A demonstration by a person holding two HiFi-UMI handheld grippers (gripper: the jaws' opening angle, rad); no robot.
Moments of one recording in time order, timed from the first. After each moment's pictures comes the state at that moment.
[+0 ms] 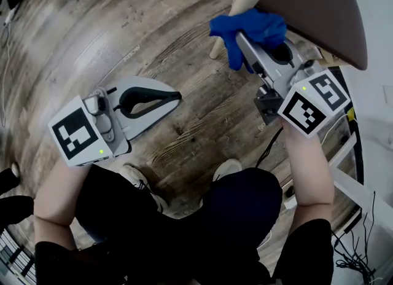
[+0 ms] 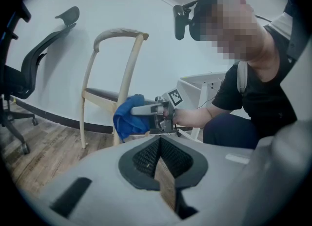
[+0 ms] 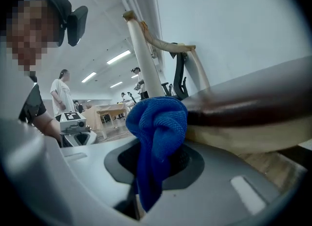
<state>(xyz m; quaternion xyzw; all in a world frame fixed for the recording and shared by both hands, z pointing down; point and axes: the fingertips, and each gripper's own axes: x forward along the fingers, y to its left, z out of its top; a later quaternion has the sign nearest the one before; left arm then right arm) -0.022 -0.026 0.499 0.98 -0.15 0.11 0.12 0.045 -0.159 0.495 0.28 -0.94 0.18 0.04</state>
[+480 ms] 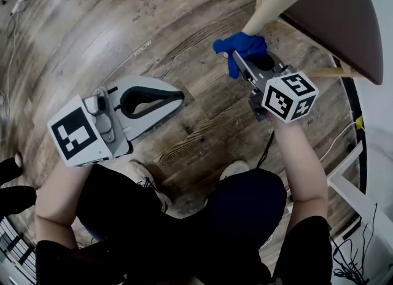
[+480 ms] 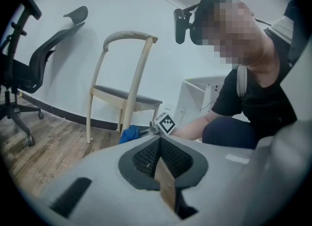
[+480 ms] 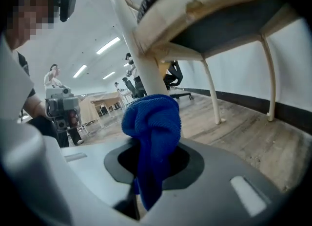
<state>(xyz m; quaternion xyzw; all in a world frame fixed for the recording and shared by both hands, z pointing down) -0.052 -0.031 0.506 0.97 -0.17 0.10 0.15 0.021 -0.166 0.632 0.29 -0.92 0.25 0.11</state>
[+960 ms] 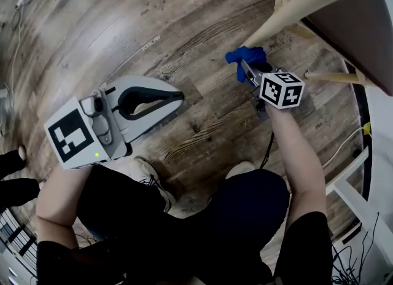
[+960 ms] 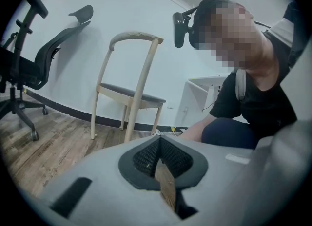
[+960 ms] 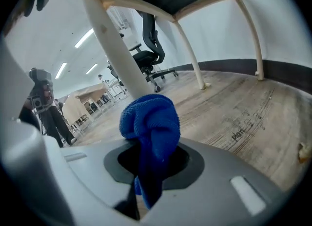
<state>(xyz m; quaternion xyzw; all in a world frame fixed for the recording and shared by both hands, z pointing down) -0.070 -0.030 0.509 0.96 -0.19 0.10 0.16 0.034 -0.171 0.767 0.32 -0.87 0.34 0.18</state>
